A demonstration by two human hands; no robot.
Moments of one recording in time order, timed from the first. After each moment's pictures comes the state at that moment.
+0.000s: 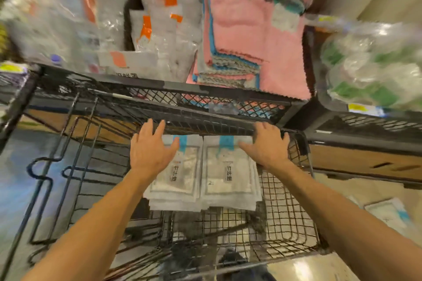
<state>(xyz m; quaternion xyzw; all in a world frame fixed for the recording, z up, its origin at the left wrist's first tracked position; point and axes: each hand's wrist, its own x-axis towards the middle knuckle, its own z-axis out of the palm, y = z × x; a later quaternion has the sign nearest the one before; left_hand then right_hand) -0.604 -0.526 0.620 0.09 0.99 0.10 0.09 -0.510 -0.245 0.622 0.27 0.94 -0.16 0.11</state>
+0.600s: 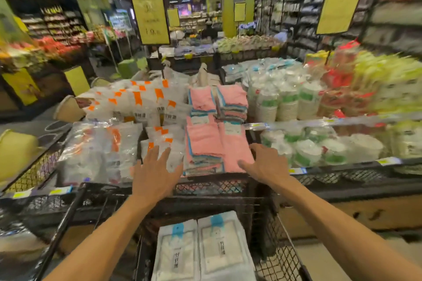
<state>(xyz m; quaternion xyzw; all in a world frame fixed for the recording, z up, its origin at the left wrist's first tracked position) -0.553 -0.491 0.891 0.22 0.97 0.12 -0.08 -0.422 -0.221 0.888 0.28 0.94 -0.17 -0.07</state>
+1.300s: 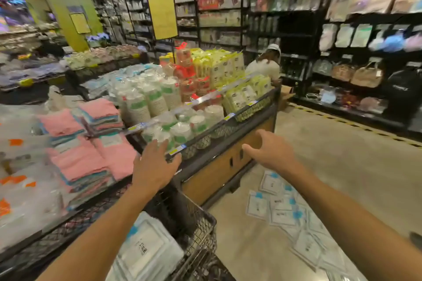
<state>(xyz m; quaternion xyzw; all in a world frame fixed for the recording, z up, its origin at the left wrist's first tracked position) -0.352 -0.323 0.906 0.53 0.83 0.14 -0.01 -0.058 -0.202 0.918 0.59 0.77 -0.17 -0.16</state>
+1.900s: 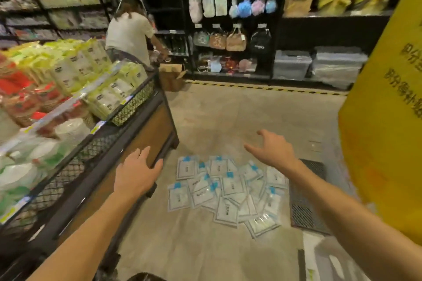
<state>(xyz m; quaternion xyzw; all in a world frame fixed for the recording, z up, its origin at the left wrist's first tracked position) -0.039 -0.110 0.825 0.70 0.70 0.07 0.07 0.325 -0.152 0.844 0.79 0.56 -0.18 -0.14</state>
